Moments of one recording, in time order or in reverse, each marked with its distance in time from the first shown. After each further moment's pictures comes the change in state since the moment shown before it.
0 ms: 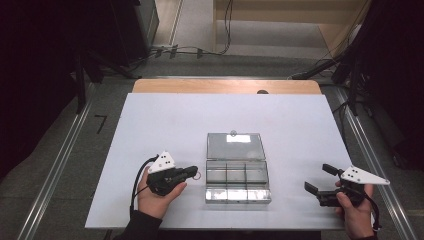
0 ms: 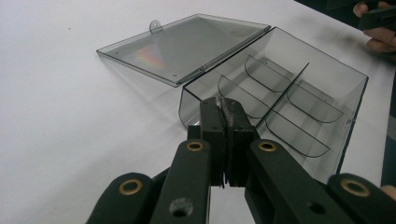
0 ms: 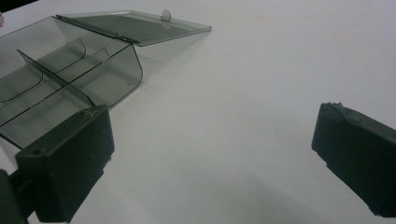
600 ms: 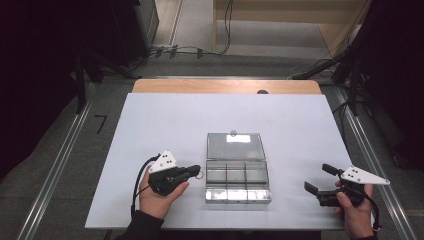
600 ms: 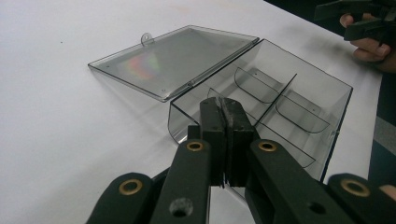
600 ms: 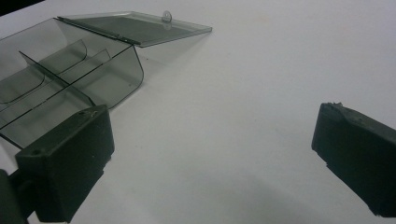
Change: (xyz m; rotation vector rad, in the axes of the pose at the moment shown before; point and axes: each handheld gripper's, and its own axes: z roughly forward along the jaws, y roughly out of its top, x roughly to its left) left arm -0.006 0.008 -0.001 -0.023 -0.018 0.006; right arm 0.000 0.000 0.000 -0.003 0.005 0.005
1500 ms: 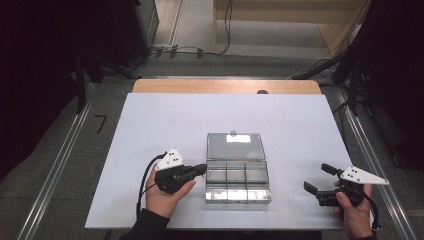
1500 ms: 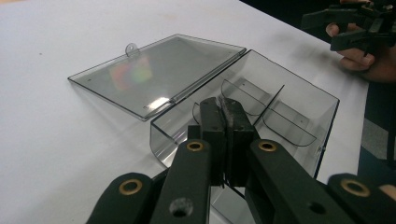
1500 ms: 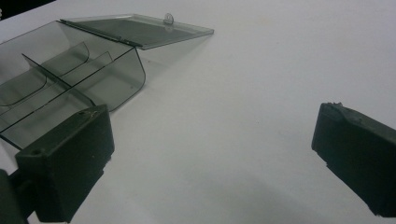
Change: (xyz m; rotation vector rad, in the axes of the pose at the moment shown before) left arm -0.009 0.011 0.013 -0.008 -0.035 -0.002; right arm 0.001 0.000 0.001 -0.011 0.007 0.003
